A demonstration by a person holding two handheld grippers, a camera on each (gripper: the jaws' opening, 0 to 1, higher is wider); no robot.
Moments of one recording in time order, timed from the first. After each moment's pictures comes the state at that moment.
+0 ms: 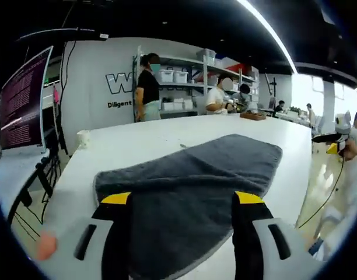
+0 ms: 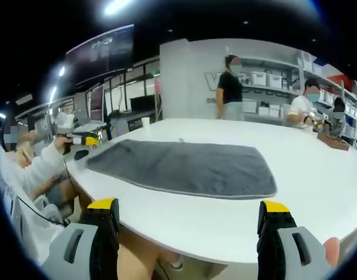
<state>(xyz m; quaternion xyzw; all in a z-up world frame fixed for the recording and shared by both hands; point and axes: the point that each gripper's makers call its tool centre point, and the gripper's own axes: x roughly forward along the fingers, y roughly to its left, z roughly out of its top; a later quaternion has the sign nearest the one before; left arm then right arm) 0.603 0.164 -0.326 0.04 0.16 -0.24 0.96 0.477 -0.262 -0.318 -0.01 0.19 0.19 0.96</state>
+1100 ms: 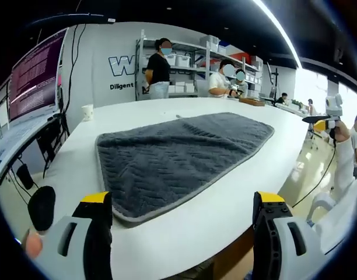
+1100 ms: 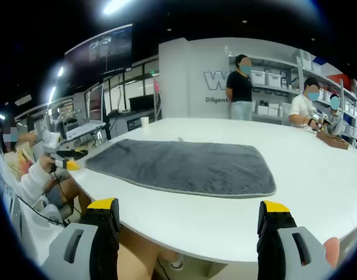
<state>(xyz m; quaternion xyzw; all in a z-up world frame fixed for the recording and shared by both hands) 0.534 0.187 -0.375 0.03 0.22 -0.22 0.95 0.475 -0.264 -0.318 -0.01 0.19 0.18 0.96</state>
